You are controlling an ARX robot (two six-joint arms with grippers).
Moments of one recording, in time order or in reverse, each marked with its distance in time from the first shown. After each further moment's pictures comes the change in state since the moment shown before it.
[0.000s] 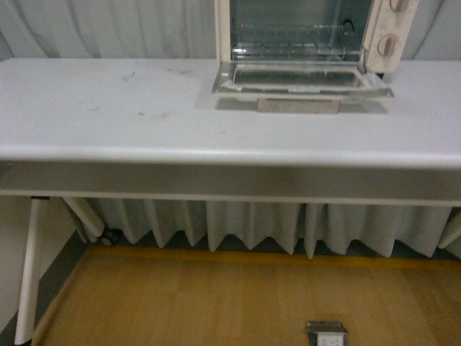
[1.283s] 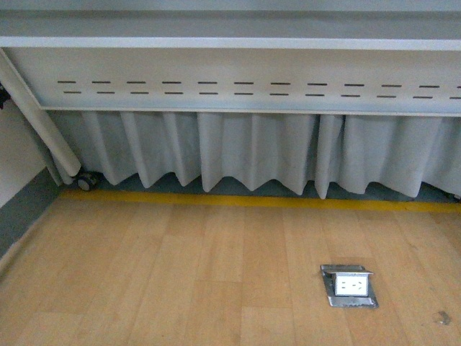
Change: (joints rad) left arm 0.000 0.000 0.000 -0.002 0.000 0.002; right arm 0.000 0.000 0.000 -0.001 0.000 0.002
